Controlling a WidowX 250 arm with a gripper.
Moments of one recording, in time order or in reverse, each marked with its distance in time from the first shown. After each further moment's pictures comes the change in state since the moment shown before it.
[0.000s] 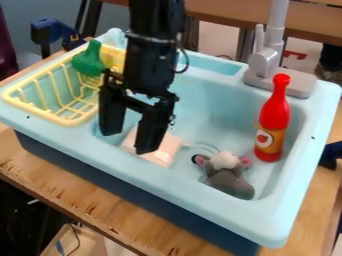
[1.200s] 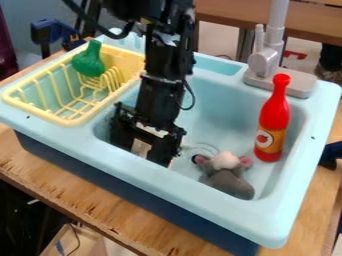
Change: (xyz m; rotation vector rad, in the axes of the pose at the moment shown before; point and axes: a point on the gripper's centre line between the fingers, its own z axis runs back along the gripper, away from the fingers) arm 0.025 -0.002 -0.039 -0.001 0.080 0.013
